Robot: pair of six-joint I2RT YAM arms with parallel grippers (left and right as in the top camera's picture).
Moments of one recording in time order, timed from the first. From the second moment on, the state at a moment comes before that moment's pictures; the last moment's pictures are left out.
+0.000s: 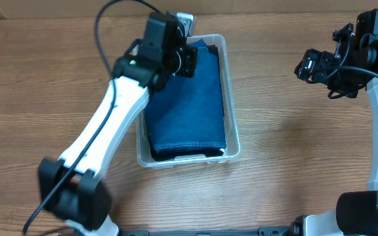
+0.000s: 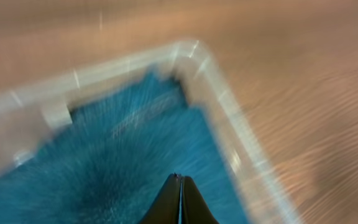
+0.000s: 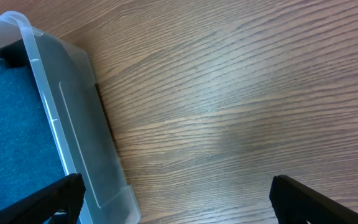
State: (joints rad) left arm -0.40 1.80 1.62 -0.60 0.16 -0.18; right arm -0.15 1.65 1.77 -1.31 -0.22 0.18
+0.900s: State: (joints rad) left arm -0.31 2.14 1.79 -0.92 0.04 -0.23; right arm -0.15 1.65 1.77 -1.31 -0.22 0.18
